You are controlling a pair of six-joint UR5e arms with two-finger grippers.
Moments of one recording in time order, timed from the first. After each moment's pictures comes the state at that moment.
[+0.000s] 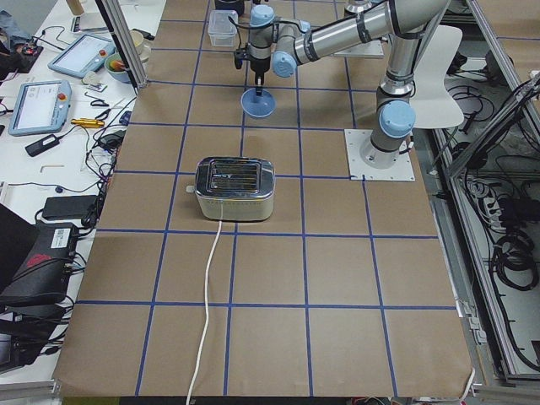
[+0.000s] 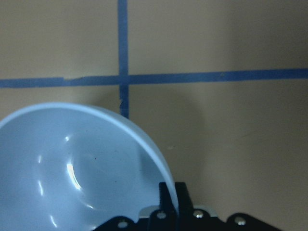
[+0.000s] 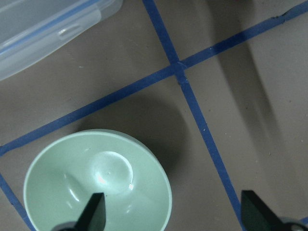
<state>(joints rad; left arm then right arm) -1.80 -1.77 -1.87 -1.01 1.60 -0.23 1.15 -1.42 1.98 -2.05 -1.57 0.02</state>
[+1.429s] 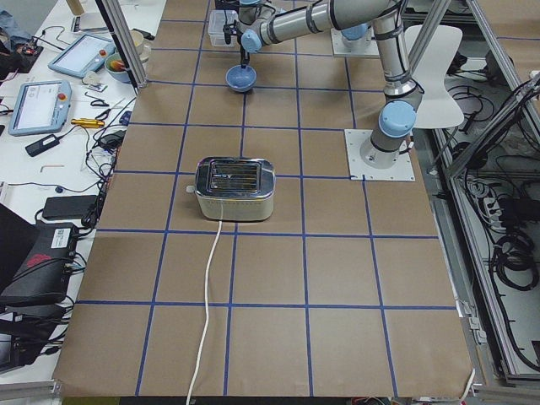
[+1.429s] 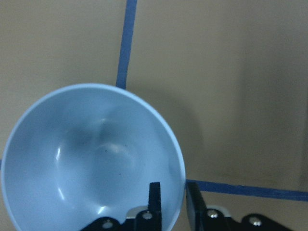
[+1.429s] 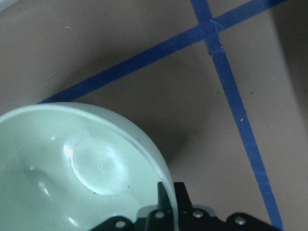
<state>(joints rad) -2.05 -2.12 -1.56 -0.87 1.59 -0.67 1.15 -1.35 2.02 -2.05 -1.51 0.00</state>
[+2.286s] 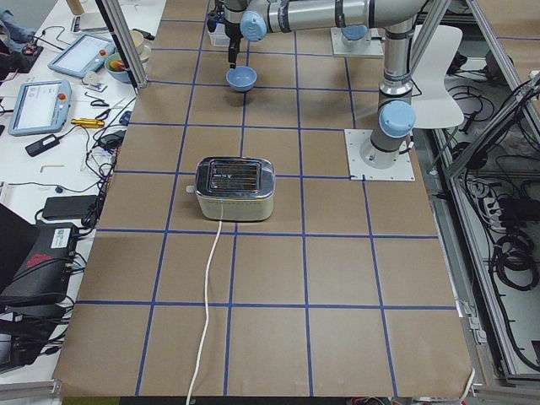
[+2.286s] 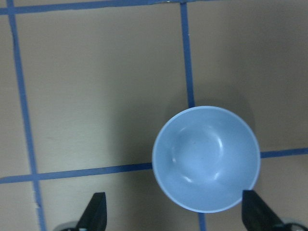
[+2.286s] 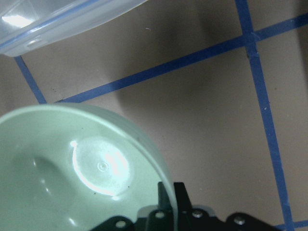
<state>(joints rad) -1.74 -1.82 -1.55 -1.25 1.56 -0.07 1.18 -1.41 1.90 -1.86 -1.44 -0.08</state>
